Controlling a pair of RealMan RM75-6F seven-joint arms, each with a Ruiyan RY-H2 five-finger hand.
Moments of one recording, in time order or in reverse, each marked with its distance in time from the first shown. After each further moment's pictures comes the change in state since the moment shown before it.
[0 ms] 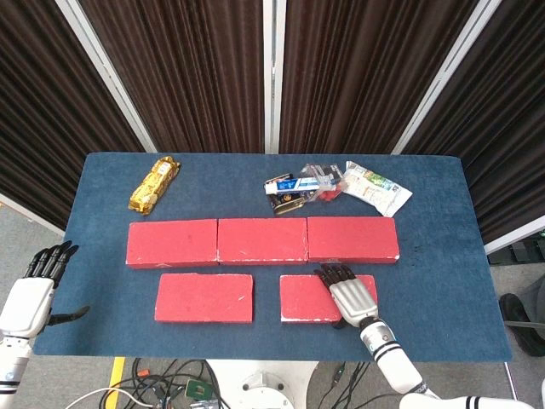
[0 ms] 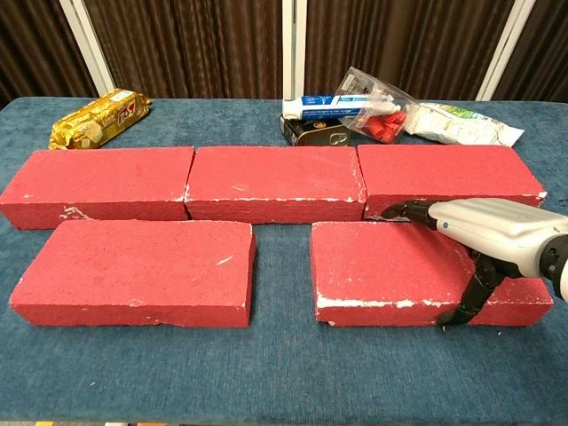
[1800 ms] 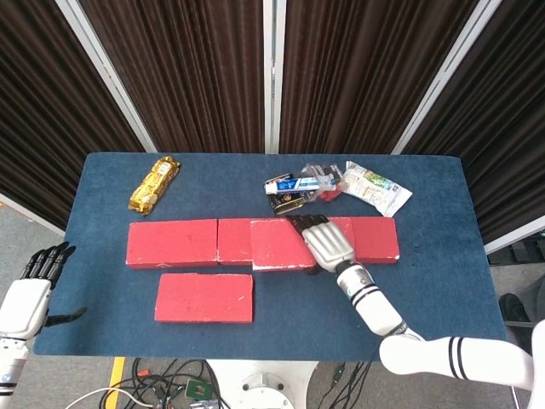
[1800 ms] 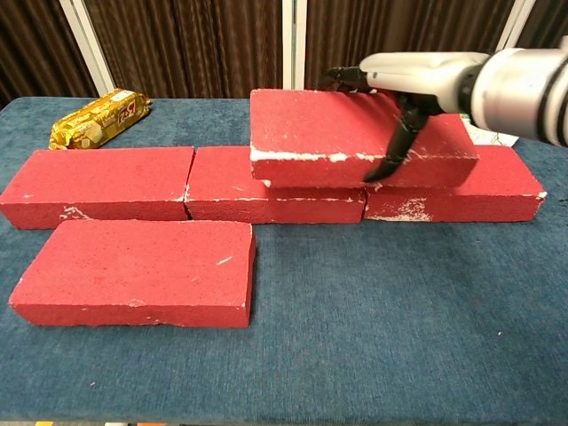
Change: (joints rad) left arm 0.005 0.008 0.005 0.008 0.000 0.004 -0.013; right arm 0.381 0.087 0.188 0.048 0.241 -0.091 0.049
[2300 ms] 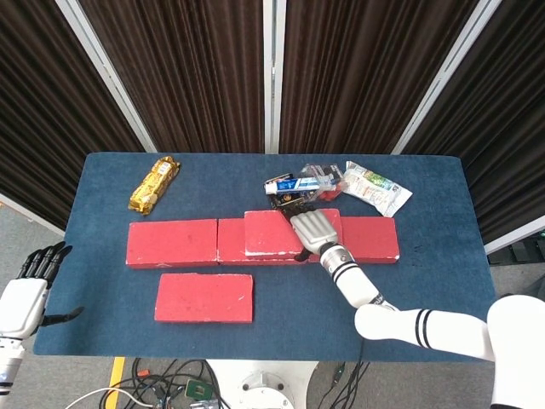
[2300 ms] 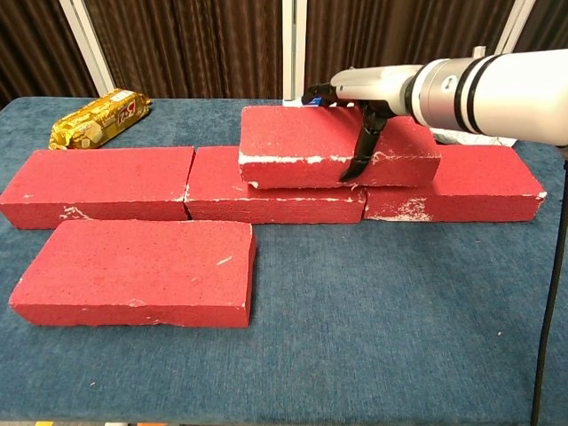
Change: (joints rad) left arm -0.001 0.008 0.000 0.012 -0.008 -0.009 -0.022; right arm 0.162 -0.096 -0.016 0.242 0.177 -0.130 0.036
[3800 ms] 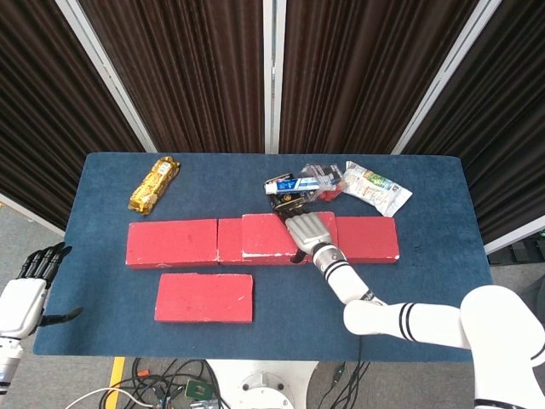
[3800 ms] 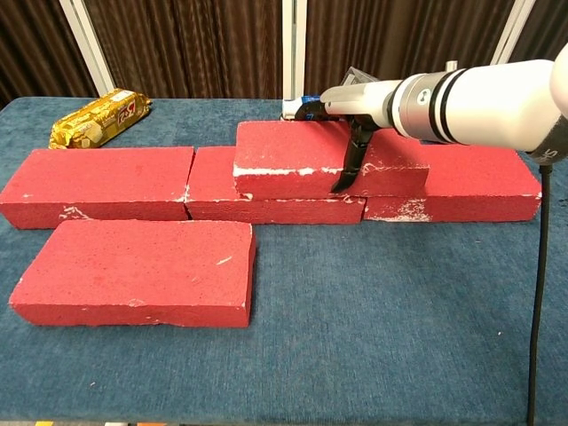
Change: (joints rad) left arm -0.005 0.009 0.006 0.014 0.005 -0.013 -0.036; right arm 0.119 -0.037 -0.093 0.065 0.101 0.001 0.050
